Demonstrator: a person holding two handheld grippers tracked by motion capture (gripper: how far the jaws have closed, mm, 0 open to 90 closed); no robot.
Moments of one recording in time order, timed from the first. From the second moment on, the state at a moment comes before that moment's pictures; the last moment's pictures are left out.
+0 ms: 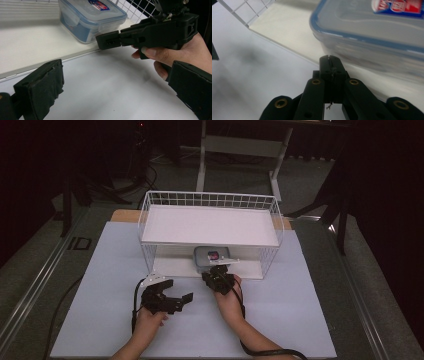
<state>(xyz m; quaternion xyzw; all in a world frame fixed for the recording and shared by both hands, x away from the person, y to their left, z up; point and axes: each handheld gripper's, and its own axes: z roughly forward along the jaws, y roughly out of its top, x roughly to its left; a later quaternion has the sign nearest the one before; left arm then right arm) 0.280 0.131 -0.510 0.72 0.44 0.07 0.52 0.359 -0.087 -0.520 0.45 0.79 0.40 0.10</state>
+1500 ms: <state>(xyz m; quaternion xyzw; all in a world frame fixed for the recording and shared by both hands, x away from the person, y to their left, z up) 0.271 0.119 -0.488 0.75 0.34 0.12 0.56 0.305 -0.162 -0.484 0.36 0.78 0.50 0.13</state>
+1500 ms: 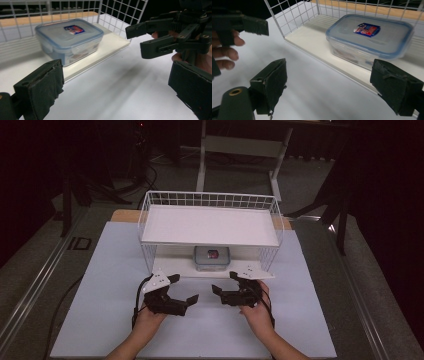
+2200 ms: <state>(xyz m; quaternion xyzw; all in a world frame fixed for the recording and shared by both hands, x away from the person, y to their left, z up) 0.253 0.152 -0.480 0.75 0.36 0.11 0.55 0.287 -0.200 -0.487 0.36 0.78 0.50 0.12</state>
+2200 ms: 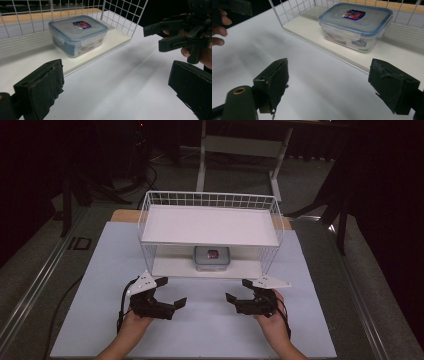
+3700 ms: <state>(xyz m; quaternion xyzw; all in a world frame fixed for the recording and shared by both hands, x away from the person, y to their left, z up) 0.225 0.197 -0.503 0.75 0.36 0.15 0.53 0.262 -0.261 -0.505 0.38 0.78 0.48 0.14</state>
